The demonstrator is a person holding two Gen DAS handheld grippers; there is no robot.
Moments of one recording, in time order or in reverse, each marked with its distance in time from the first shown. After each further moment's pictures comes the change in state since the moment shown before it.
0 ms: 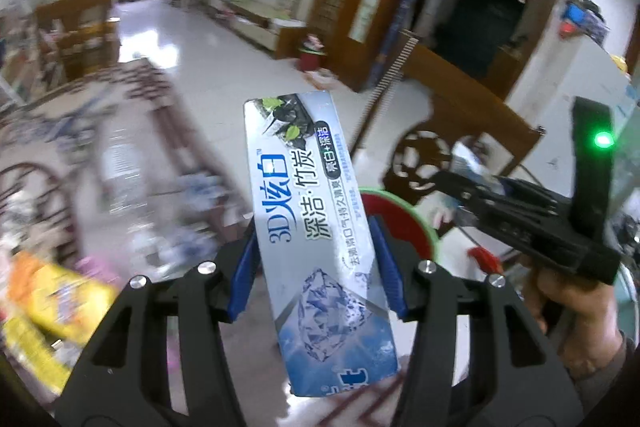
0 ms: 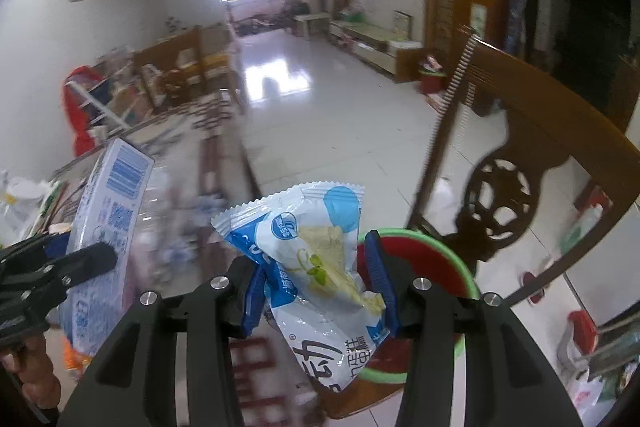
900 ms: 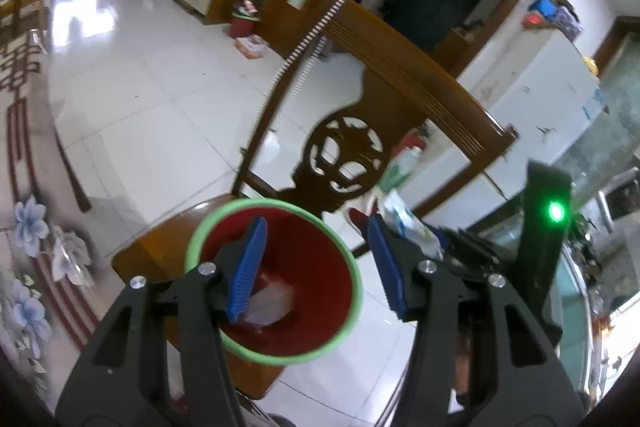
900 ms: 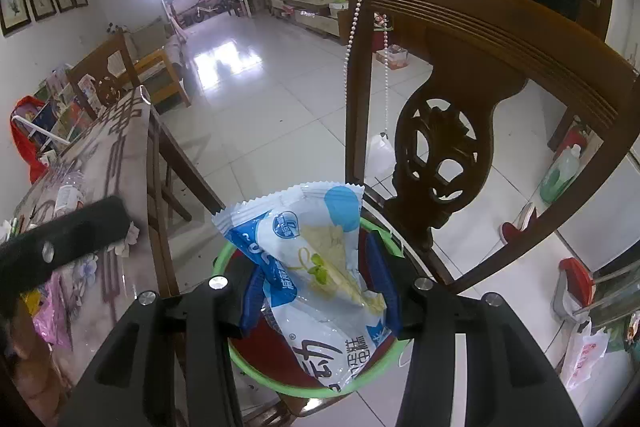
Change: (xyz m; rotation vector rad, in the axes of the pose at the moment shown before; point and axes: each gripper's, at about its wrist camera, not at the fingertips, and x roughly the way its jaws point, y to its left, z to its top) left arm 0.123 -0.077 0.042 -0.037 0.108 -0.208; right arm 0.055 -0.114 -0.016 0.163 0.106 -0.092
